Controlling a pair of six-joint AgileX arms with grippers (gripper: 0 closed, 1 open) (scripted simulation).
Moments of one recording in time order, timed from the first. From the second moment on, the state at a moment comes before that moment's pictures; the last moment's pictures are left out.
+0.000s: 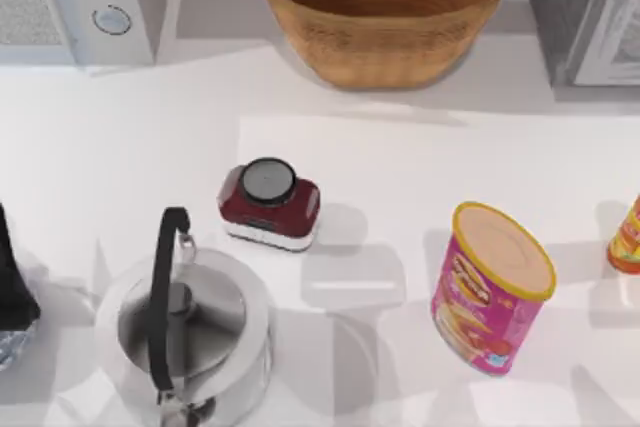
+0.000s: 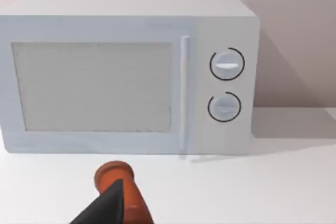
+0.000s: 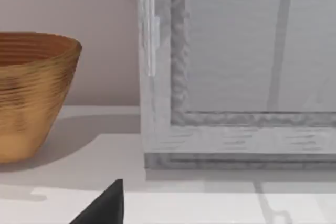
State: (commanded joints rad) left arm 0.00 0.00 0.00 0.00 0.00 0.00; right arm 0.00 0.00 0.00 0.00 0.00 0.00
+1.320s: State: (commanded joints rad) left arm 0.00 0.00 0.00 0.00 0.00 0.00; right arm 0.15 1.11 1.45 -0.35 0.16 0.01
